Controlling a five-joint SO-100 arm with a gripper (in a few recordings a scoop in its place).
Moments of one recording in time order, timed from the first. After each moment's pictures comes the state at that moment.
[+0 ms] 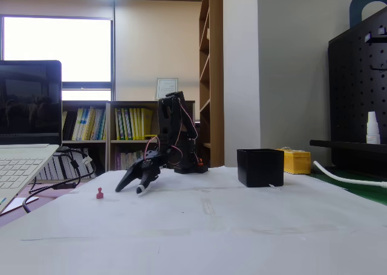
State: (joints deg) arm 42.9 118.5 35.6 -59.2 -90.9
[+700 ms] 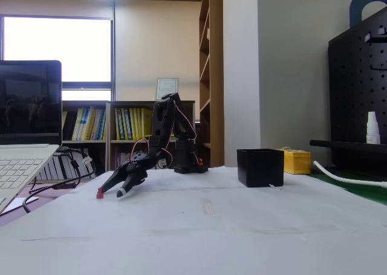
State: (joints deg) arm 44.3 124.4 49.8 -51.2 -91.5
